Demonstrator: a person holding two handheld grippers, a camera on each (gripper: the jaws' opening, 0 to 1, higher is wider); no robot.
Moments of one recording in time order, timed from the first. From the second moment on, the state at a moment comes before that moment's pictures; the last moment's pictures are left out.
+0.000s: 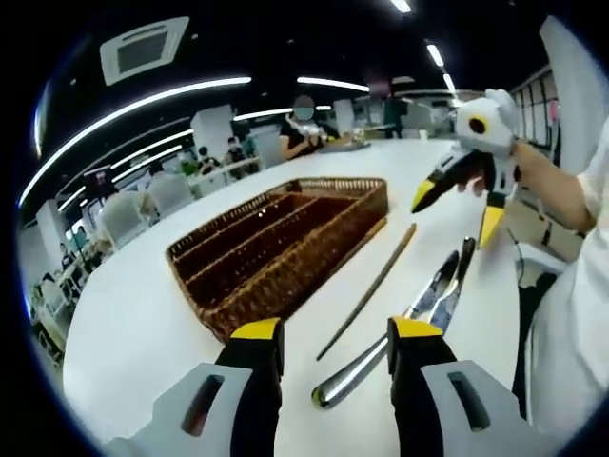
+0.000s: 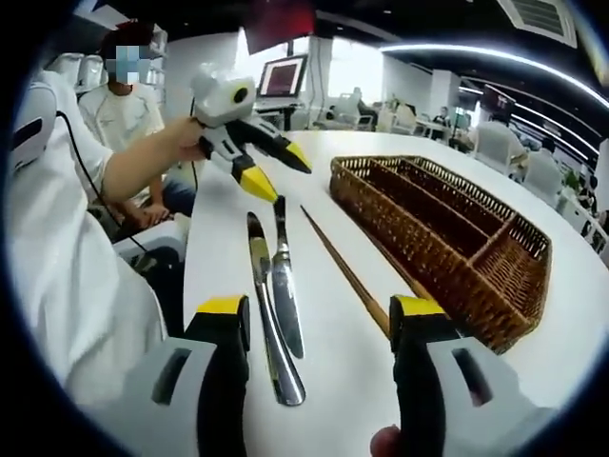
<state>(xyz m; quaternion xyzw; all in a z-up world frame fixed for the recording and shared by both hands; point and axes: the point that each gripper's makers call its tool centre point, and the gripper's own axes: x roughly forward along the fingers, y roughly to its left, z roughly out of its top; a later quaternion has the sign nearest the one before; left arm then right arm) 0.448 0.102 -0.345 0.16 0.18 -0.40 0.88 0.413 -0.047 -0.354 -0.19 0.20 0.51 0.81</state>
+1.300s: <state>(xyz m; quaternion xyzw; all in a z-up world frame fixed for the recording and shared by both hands) 0.431 0.101 -0.355 0.13 0.18 -0.40 0.89 0.409 -0.012 -0.375 -0.29 0.20 0.54 0.77</state>
